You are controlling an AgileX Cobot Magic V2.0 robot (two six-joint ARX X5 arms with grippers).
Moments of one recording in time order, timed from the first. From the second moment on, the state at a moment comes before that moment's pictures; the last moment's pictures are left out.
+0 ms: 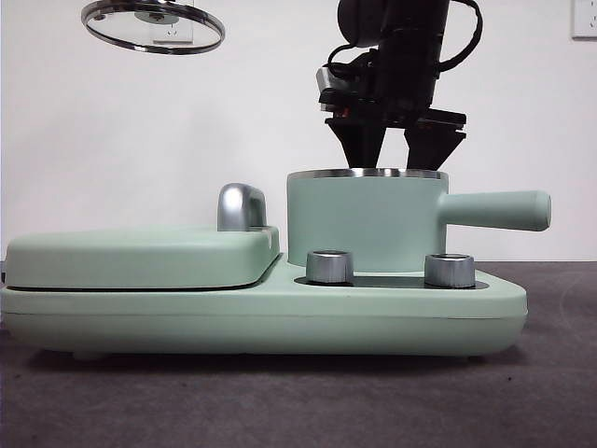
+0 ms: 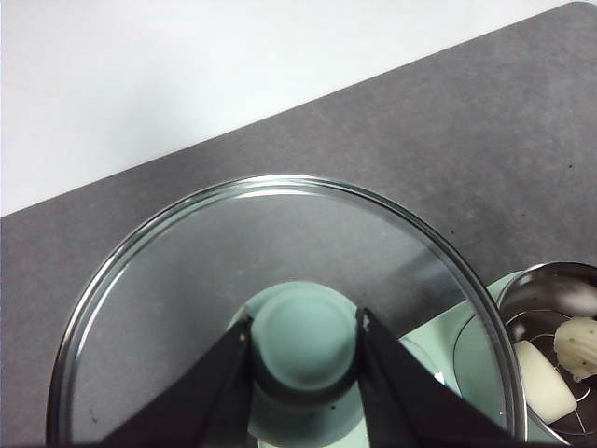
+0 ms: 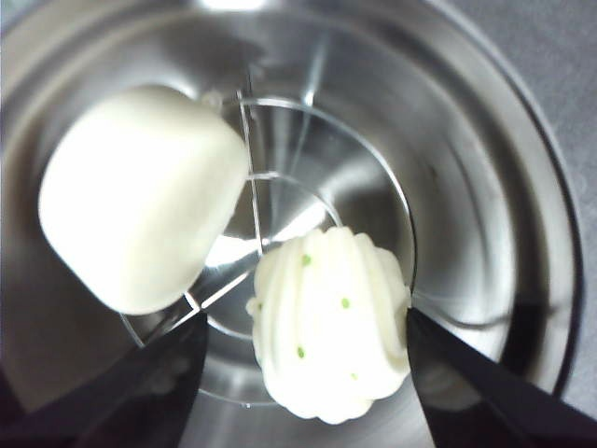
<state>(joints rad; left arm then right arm) -0.19 1.78 2.21 -1.03 0.27 0.18 0.49 1.98 1.86 -1.16 -0.03 0.03</state>
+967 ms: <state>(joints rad) -0.21 1.78 2.21 -1.05 0.27 0.18 0.49 1.57 1.94 -1.34 -0.08 0.00</state>
